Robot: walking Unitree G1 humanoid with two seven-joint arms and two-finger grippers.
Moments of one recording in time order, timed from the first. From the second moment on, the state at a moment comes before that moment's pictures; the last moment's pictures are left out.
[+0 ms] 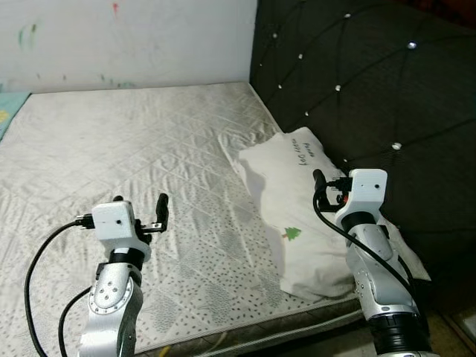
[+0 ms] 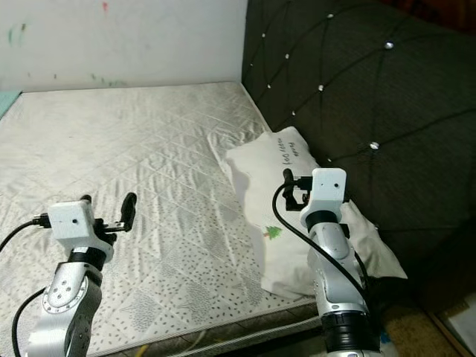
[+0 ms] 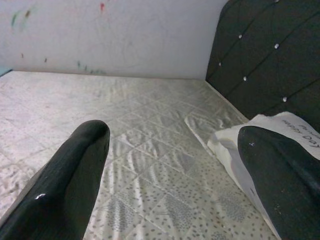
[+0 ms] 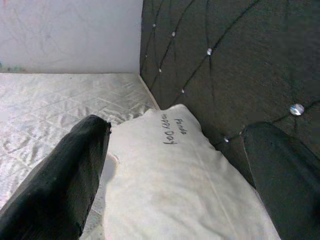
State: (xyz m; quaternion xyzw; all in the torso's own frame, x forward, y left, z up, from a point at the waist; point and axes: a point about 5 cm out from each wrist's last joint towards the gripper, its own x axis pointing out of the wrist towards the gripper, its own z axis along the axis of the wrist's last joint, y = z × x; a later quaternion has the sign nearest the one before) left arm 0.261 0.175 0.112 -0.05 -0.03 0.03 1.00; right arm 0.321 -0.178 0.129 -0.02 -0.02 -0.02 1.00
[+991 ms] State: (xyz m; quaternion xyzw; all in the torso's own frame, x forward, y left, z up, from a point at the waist) left arm 0.260 0.178 0.111 -0.05 -0.03 0.03 1.00; right arm 0.321 -0.179 0.123 -0.02 -0.02 -0.02 1.00
